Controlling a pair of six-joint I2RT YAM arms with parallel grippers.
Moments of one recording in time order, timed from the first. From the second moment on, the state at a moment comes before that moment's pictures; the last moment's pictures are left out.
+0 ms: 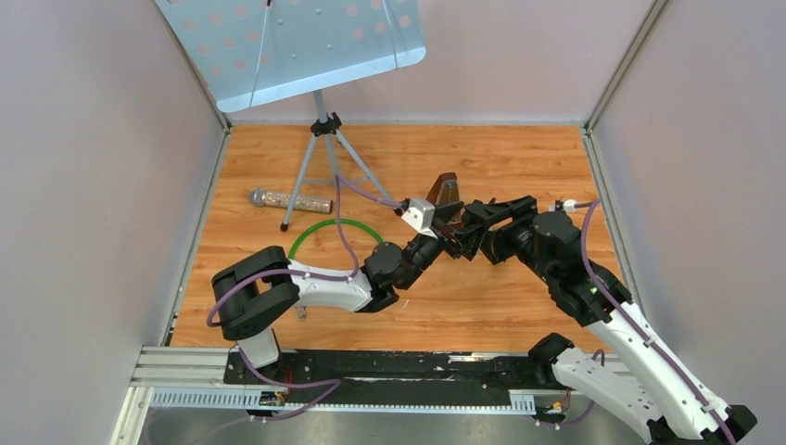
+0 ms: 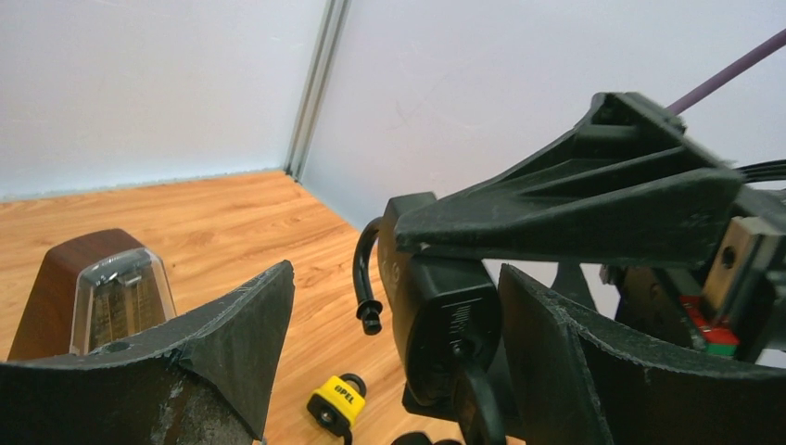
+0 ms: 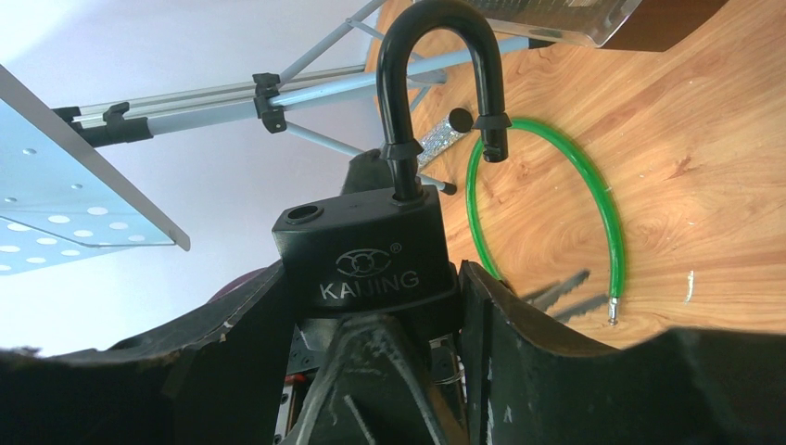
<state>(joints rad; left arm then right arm) -1.17 1.70 0.85 1.26 -0.34 -0.25 0.61 0.72 0.85 -0.49 0.13 1.56</state>
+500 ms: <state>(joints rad) -1.18 1.75 0.88 1.29 -0.36 -0.27 0.61 0.71 0.82 -0.49 0.11 1.59</state>
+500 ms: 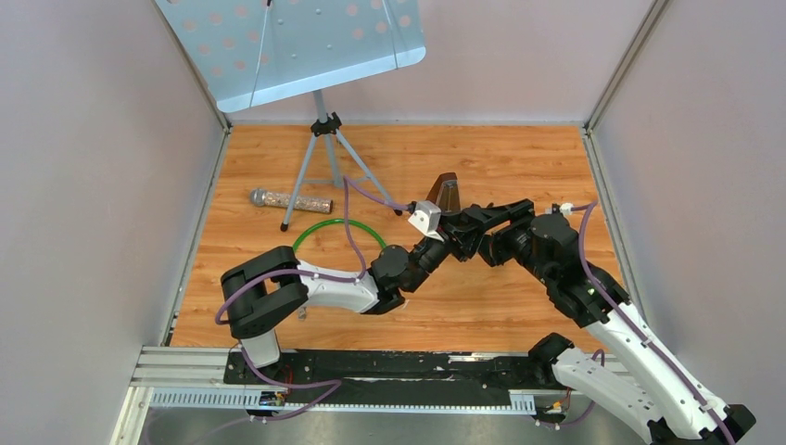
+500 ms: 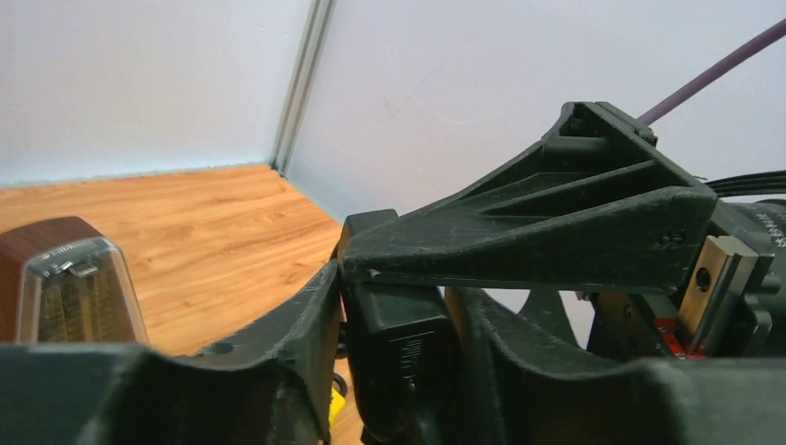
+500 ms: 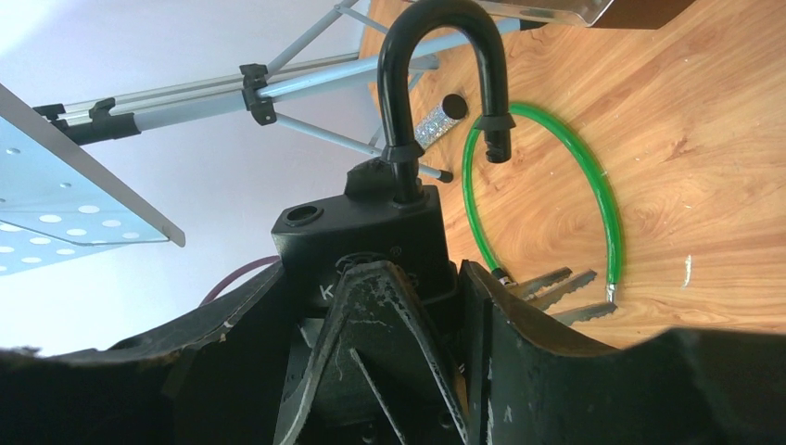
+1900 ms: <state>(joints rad) -0.68 1.10 0.95 0.08 0.55 -1.00 0.61 0.81 0.90 -0.22 -0.39 0.52</state>
